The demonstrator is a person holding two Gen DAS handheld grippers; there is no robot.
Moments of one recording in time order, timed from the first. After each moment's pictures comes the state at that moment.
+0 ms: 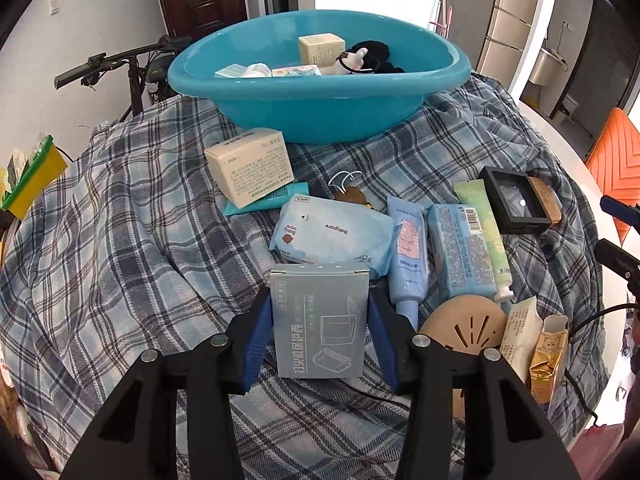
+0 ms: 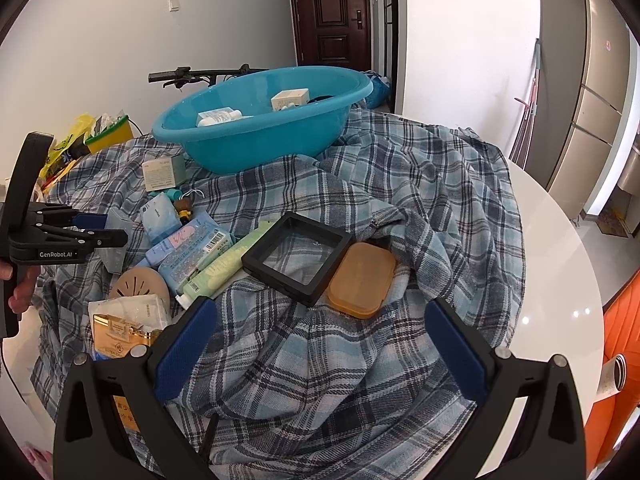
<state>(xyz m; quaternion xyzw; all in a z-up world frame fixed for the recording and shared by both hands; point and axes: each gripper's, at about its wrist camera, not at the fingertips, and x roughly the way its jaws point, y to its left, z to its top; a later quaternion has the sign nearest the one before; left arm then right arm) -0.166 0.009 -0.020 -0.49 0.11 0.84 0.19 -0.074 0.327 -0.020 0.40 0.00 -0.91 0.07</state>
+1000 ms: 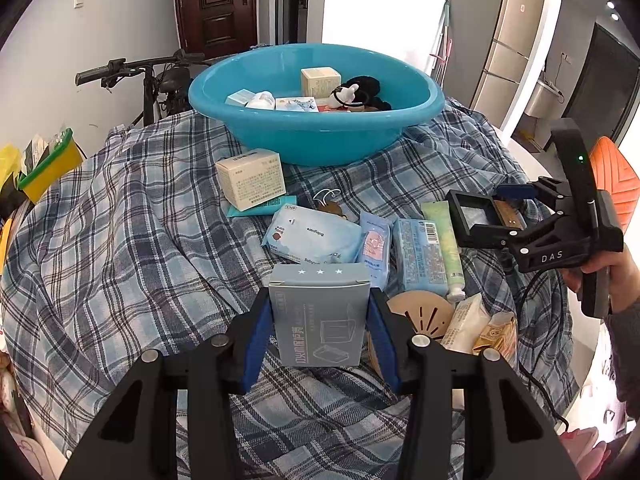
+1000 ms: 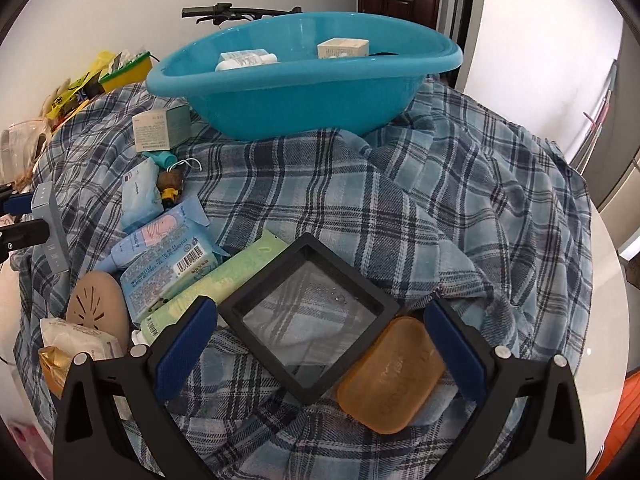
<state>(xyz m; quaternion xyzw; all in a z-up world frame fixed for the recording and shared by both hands) -0.127 0.003 0.009 -0.46 0.07 0.87 0.19 -0.172 0.306 -0.058 0.47 0.08 -0.86 0.17</state>
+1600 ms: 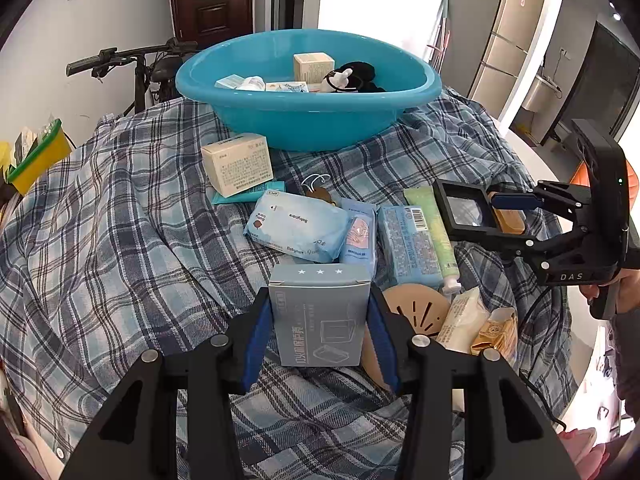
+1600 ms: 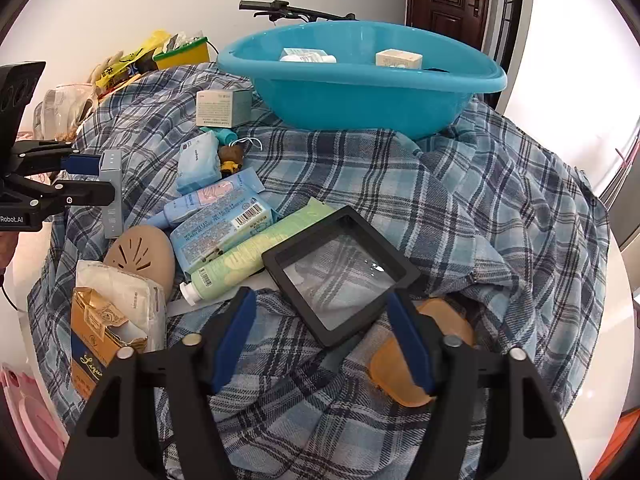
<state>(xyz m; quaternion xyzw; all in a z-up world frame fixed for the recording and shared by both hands) -0.130 0.011 -0.002 -0.48 0.06 0.85 0.20 -0.140 0.300 -0.051 0.45 0.11 -0.85 0.24</state>
